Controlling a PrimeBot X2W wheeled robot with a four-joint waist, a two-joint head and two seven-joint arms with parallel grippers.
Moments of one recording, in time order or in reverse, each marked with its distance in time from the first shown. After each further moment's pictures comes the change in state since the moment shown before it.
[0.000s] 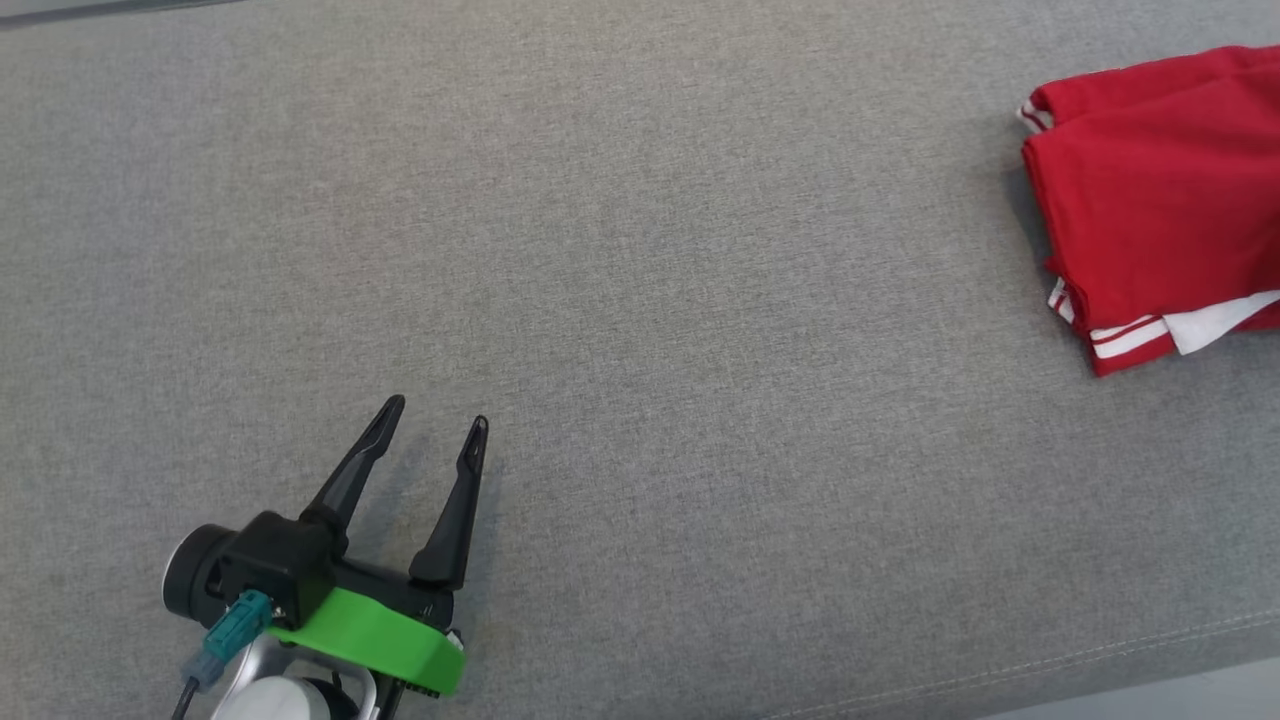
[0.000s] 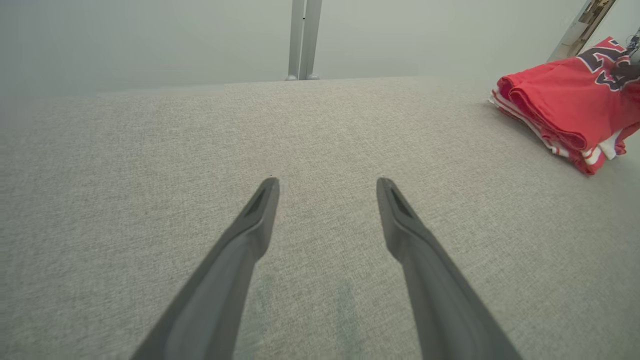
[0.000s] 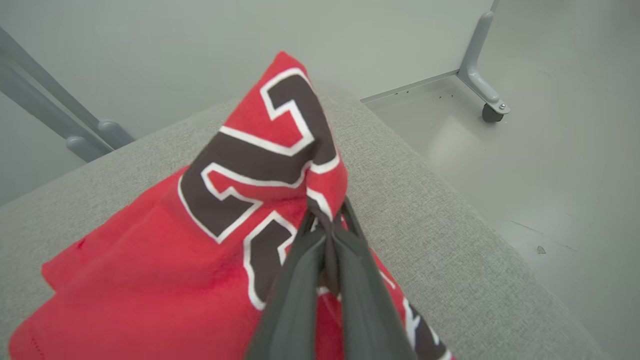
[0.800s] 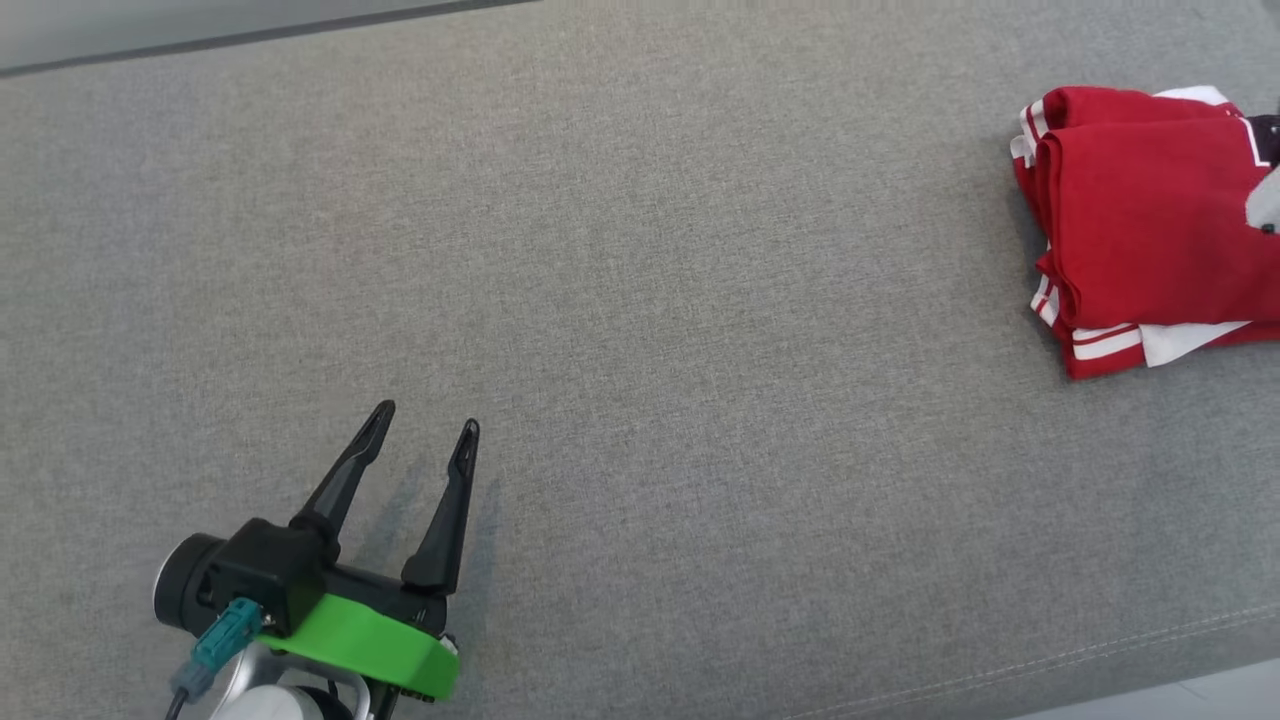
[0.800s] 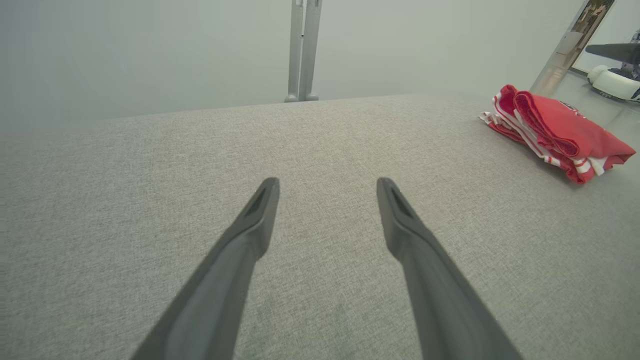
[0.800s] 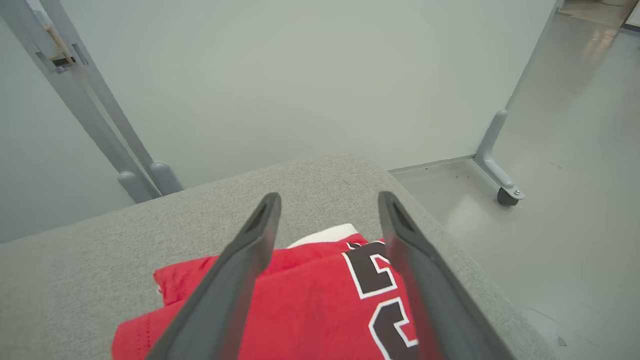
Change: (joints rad) left arm 0.016 0.016 0.002 -0.026 -0.011 0.031 0.009; right arm -0.006 0.108 -0.156 -0.025 -0.298 0.000 -0.186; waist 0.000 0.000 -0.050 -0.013
